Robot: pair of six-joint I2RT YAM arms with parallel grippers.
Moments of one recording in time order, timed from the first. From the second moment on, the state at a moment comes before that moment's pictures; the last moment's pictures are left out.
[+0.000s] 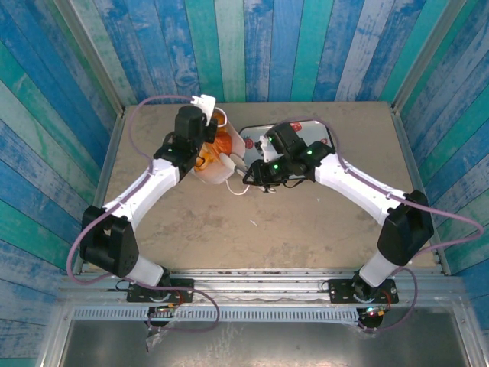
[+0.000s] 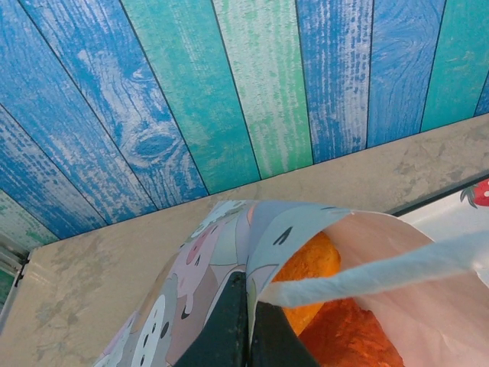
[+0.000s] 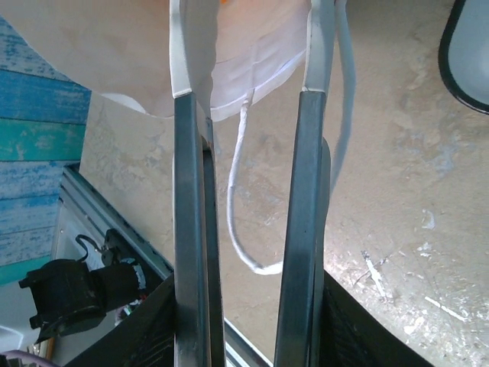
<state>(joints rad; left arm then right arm) -0.40 1.48 1.18 -0.02 -0.29 0.13 0.71 1.64 1.41 -0.70 -0.43 0.57</state>
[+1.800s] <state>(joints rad) -0.42 1.52 1.24 -0.06 -0.39 -0.03 0.67 1.80 1.52 -0.62 -0.45 0.60</state>
